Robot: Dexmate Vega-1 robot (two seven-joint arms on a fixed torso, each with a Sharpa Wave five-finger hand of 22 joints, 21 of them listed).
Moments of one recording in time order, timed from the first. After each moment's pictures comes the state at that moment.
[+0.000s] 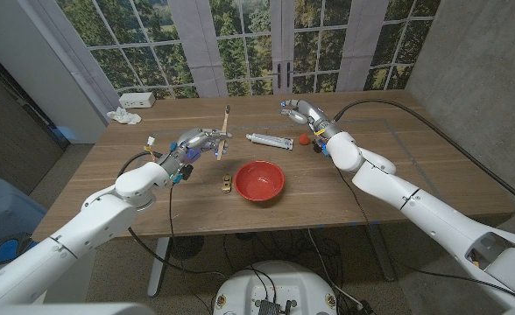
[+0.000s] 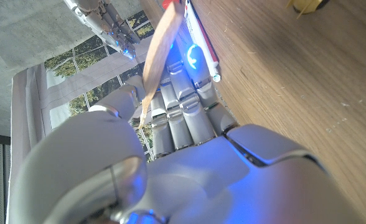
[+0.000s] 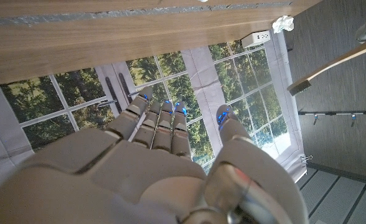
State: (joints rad) left arm 1.17 0.86 0.23 -1.92 -0.66 -0.01 0.07; left_hand 0.80 0.15 0.76 -0.16 0.18 0.88 0.09 0.24 0.56 1.02 -0.01 0.56 0.78 1.18 -0.12 0.55 0.67 0.66 -0.06 1.55 0.20; right arm -0.67 -0.59 -0.69 -1.70 -0.25 -0.13 -0.17; right_hand 0.46 0.18 0.52 -0.16 0.22 0.38 0.06 0.19 0.18 0.33 0.03 0.20 0.20 0.17 -0.02 0.25 0.29 0.34 0.01 0.24 0.17
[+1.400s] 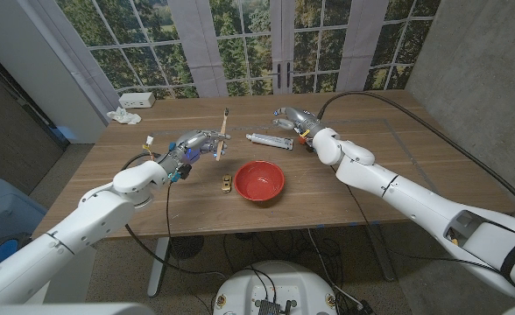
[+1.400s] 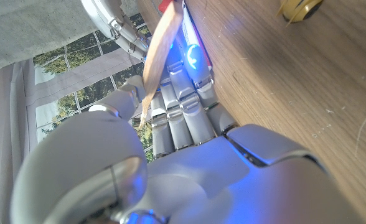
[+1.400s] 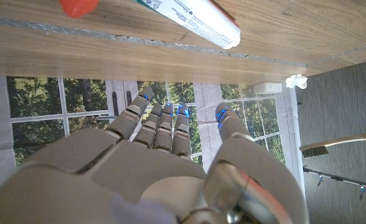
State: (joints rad) left arm 1.15 0.88 0.23 -1.91 -0.72 0.05 0.05; left_hand 0.80 0.15 0.76 -0.16 0.18 0.88 0.10 0.22 0.55 1.03 0.00 0.55 0.78 1.18 -0.12 0.54 0.67 0.66 -0.06 1.55 0.20; right arm -0.53 -0.53 -0.86 -1.59 -0.42 -0.30 -0.07; right_hand 0.50 0.17 0.52 -0.16 0.23 0.36 0.03 0.19 0.18 0.30 0.01 0.20 0.20 0.14 -0.04 0.24 0.29 0.34 0.01 0.22 0.17
